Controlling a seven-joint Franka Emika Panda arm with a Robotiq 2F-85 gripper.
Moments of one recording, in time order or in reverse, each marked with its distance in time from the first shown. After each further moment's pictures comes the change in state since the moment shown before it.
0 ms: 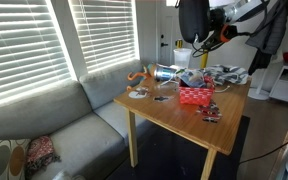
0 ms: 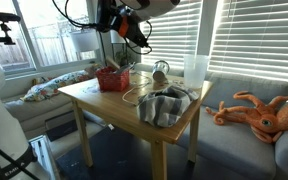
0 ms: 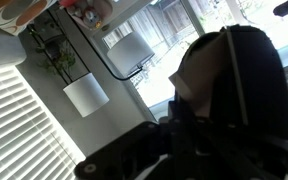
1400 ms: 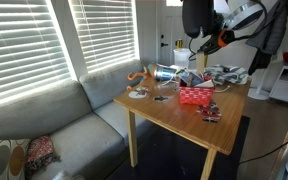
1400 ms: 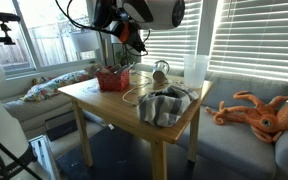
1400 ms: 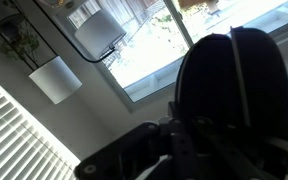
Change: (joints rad) arm -0.024 0.086 -0.008 0.002 0.100 -0.169 -0.058
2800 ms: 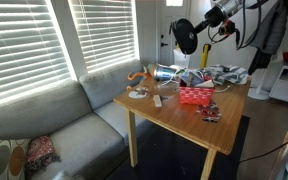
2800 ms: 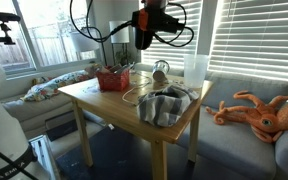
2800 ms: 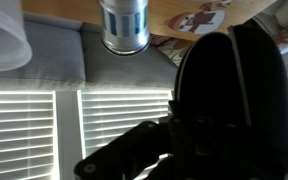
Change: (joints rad) arm -0.013 -0.159 0.080 0.004 -0.400 0.905 0.145
